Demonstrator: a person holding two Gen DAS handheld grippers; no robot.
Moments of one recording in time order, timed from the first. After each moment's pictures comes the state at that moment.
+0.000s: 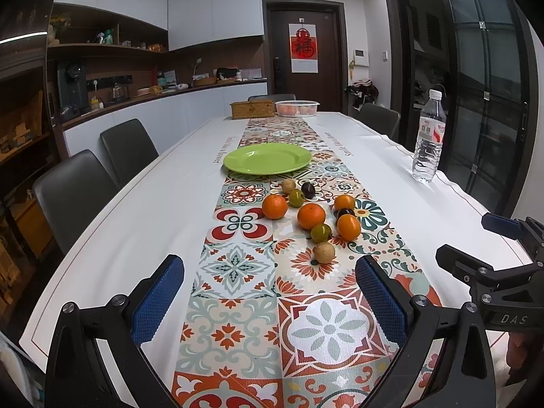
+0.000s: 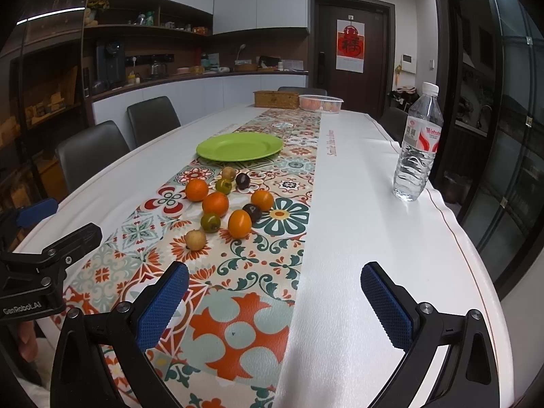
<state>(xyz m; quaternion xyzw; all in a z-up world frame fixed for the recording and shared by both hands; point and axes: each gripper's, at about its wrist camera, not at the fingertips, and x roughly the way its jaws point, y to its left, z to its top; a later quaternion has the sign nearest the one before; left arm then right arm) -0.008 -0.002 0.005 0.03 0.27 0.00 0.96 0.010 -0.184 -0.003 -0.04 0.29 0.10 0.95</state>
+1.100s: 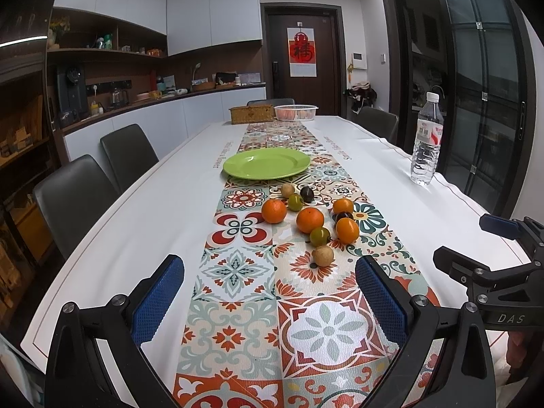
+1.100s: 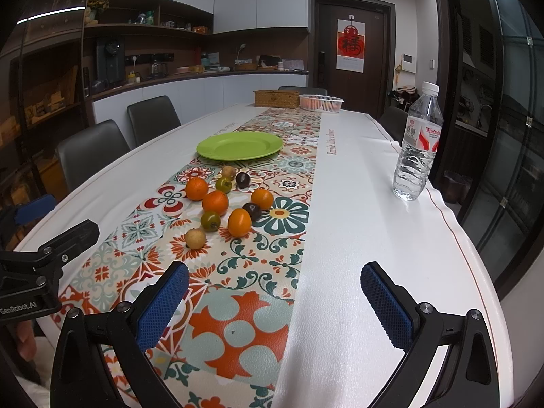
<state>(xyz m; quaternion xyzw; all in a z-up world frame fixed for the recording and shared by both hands) -0.012 -0.003 0.009 0.03 0.26 0.00 0.96 0.008 -0.185 -0.001 -0.04 0.29 0.10 0.95</state>
